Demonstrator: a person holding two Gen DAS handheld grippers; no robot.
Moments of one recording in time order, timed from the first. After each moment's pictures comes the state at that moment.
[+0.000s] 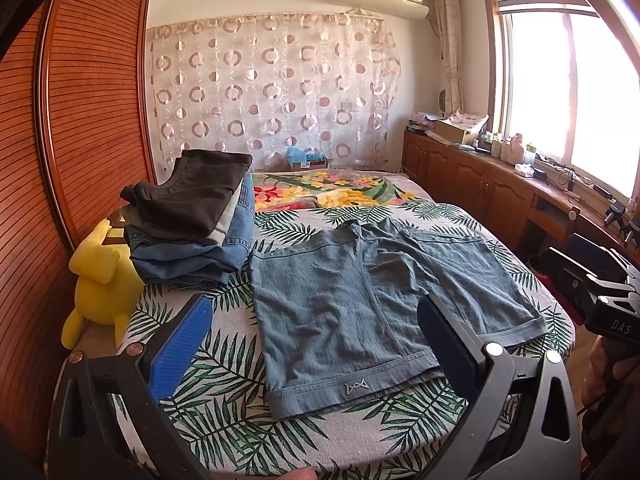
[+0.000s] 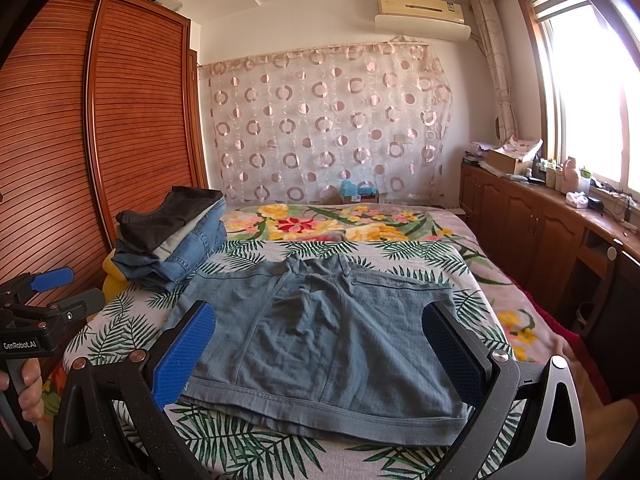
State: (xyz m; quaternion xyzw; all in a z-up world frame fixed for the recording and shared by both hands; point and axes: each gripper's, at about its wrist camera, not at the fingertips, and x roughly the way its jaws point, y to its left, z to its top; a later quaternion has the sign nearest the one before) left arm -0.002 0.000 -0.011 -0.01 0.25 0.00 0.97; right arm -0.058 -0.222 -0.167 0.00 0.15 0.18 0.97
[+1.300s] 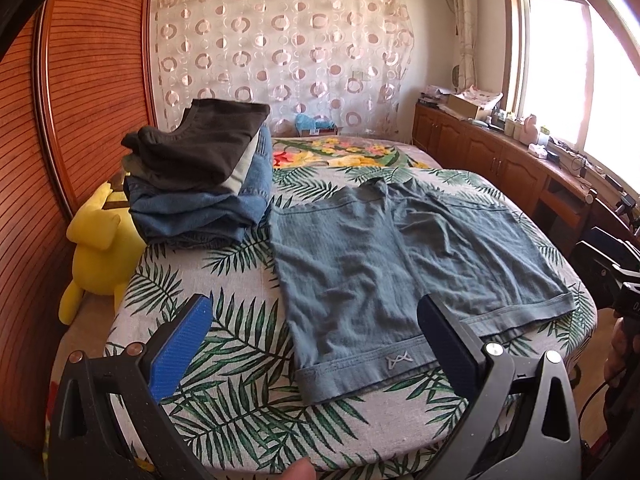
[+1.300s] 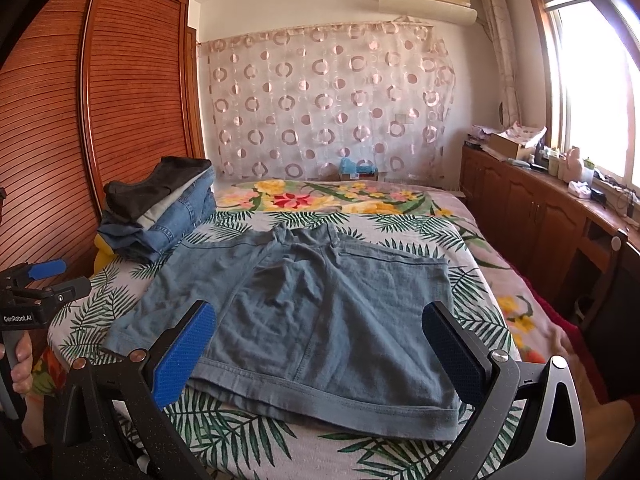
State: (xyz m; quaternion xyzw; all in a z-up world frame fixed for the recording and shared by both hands) left arm 0.023 0.032 -0.052 -0.02 0.31 0.02 0.95; right arm -0.036 -0.231 -0.184 -0.02 0.19 0.18 0.97
